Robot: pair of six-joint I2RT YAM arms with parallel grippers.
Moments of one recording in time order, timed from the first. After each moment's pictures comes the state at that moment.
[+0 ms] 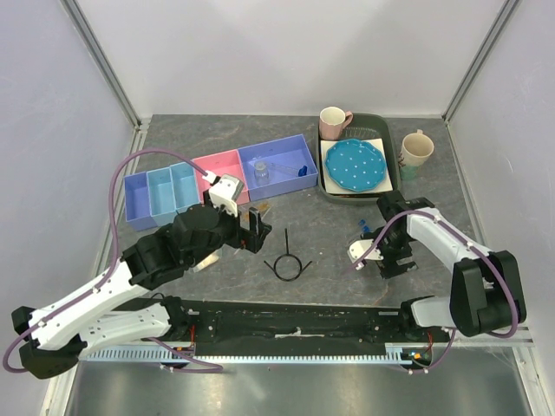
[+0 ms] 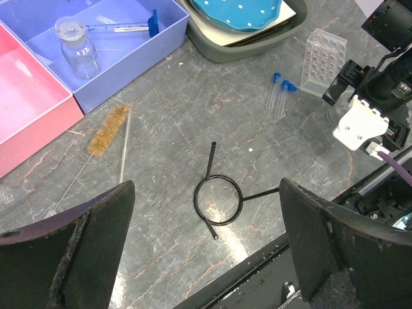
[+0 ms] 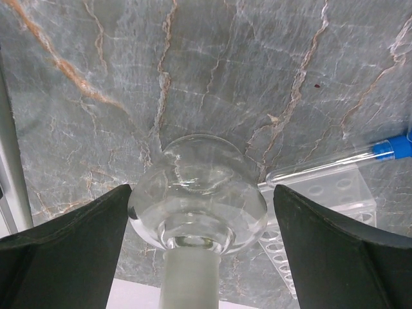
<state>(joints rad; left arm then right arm) -1.00 0.82 0.97 -0.54 -0.34 -0.38 0.22 1.33 0.79 -1.08 -0.11 -1.67</state>
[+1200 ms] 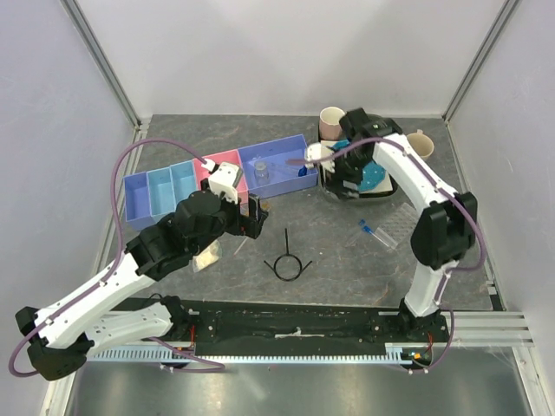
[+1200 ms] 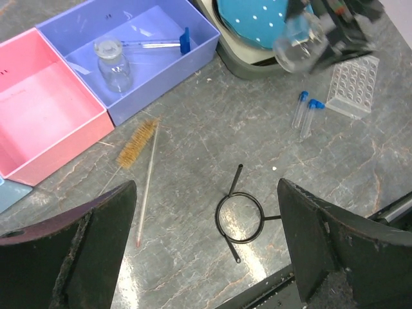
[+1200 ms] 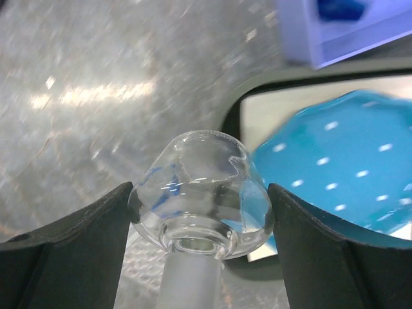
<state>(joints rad) -0.91 0.89 1.02 -0.53 -0.33 -0.33 0.35 1.79 1.65 -1.19 -0.35 -1.13</state>
